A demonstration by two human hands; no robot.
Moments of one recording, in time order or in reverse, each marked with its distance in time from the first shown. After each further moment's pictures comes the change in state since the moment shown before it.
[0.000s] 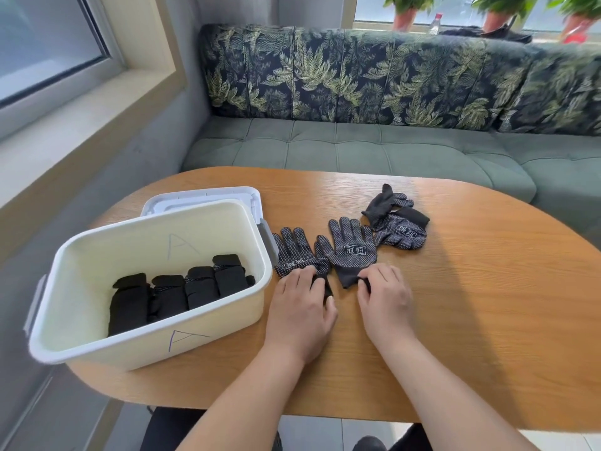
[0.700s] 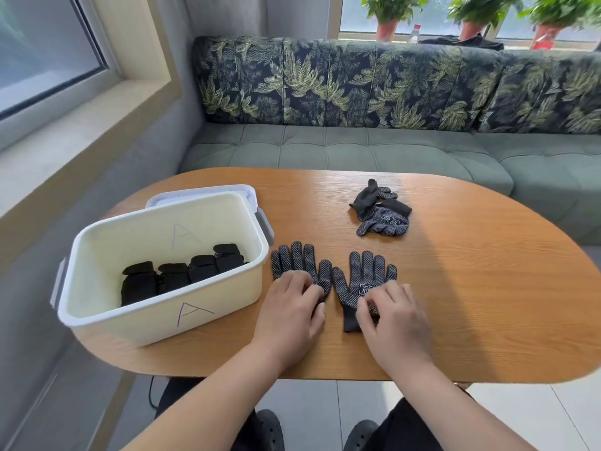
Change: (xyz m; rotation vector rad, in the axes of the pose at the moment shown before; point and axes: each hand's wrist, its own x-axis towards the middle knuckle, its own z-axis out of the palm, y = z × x) left_hand -0.040 -0.002 -0.032 -0.062 -0.028 0.178; right_hand -0.075 -0.005 -0.066 -0.083 0.031 -0.062
